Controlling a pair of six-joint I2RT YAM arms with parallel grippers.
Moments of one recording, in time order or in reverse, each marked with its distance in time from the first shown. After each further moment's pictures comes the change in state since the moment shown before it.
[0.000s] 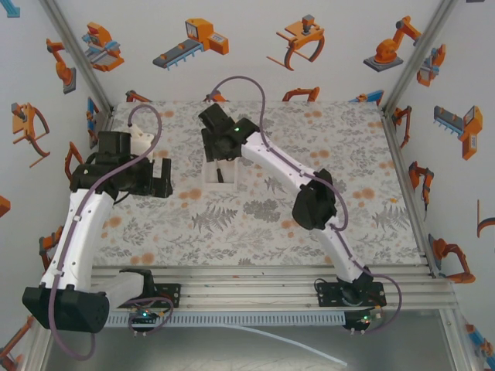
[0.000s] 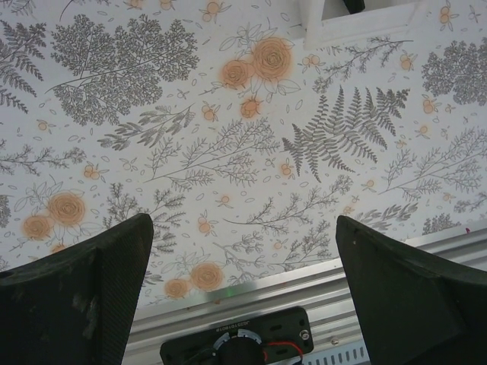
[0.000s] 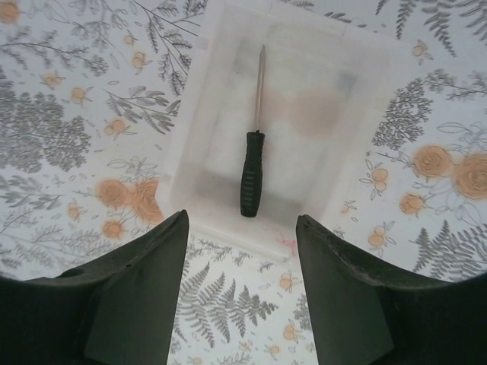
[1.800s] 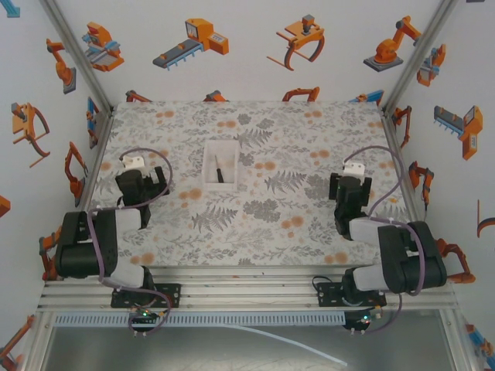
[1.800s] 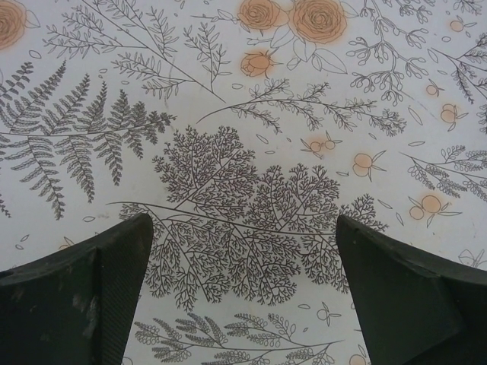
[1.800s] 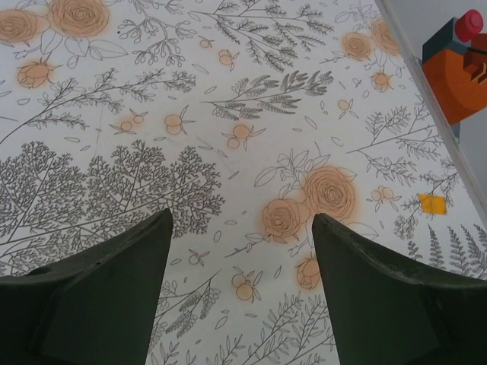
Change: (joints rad) left arm 0.133 0.378 -0.810 1.669 -0.264 -0.158; right arm -0.690 -0.942 -2.052 1.590 0.271 -0.471
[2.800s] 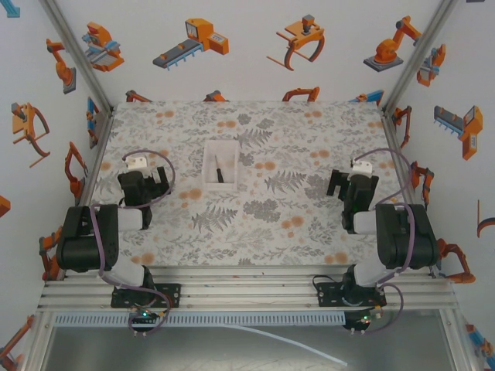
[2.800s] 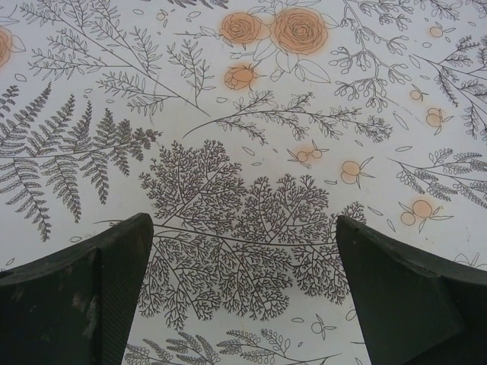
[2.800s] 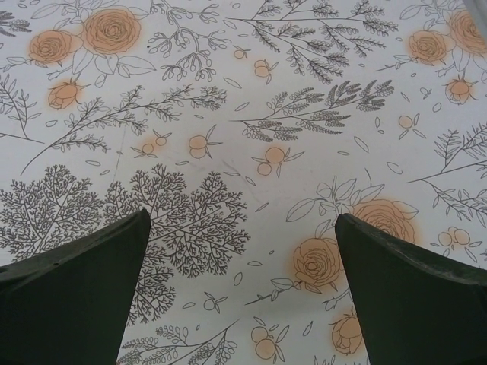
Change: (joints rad) left arm -0.008 0.034 -0.016 0.091 0.024 0.029; right arm -0.143 0.164 0.021 0.159 -0.285 0.057
